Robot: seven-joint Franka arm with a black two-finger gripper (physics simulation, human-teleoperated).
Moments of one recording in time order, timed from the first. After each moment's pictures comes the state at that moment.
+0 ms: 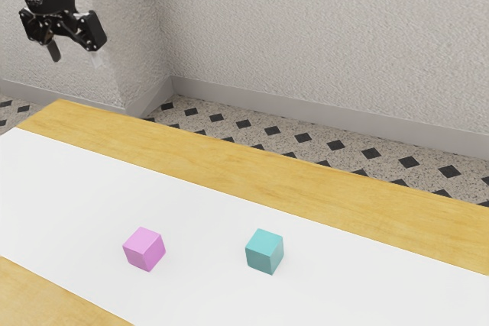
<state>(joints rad) 0.07 -0.24 0.03 -1.67 0.06 1.55 -0.04</state>
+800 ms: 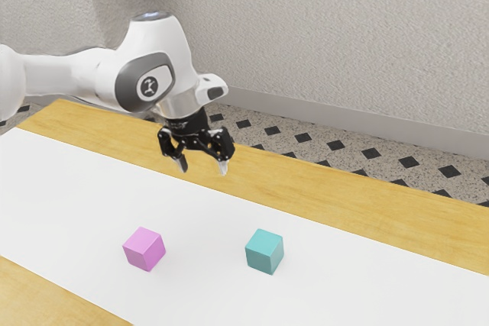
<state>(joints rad) -0.08 0.00 -0.10 -2.03 -0.12 2.08 -0.31</state>
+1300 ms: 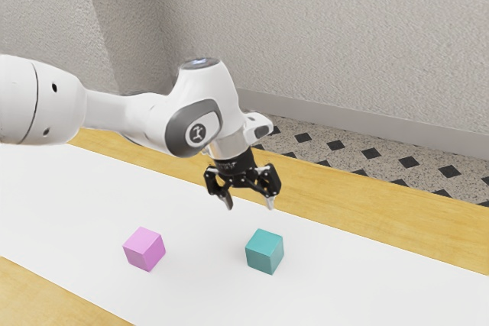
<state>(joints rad) -0.23 0.19 -0.09 -2.02 -0.18 2.28 -0.44</state>
